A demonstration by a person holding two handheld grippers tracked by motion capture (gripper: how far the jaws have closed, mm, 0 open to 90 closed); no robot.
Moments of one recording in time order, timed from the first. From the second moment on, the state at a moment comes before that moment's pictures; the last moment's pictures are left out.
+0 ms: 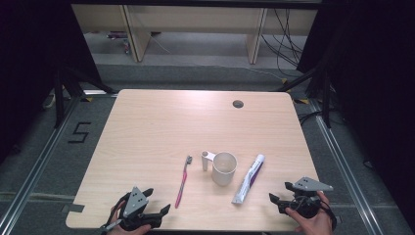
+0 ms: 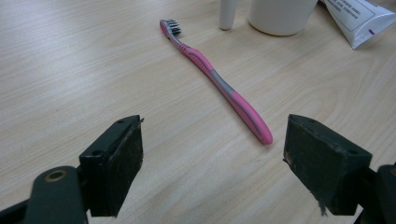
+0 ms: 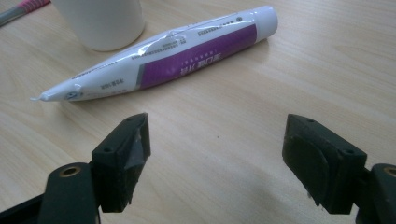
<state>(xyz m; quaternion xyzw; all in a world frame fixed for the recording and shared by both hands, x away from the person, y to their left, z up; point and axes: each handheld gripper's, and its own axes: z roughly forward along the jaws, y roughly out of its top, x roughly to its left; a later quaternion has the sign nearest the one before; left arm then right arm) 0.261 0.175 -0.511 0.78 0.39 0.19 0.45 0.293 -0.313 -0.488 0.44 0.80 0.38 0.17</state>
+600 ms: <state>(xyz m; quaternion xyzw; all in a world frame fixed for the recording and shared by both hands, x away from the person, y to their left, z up) 0.266 0.177 -0.509 0.80 0.40 0.18 0.41 0.294 -0.310 -0.491 0.44 0.80 0.37 0.17</state>
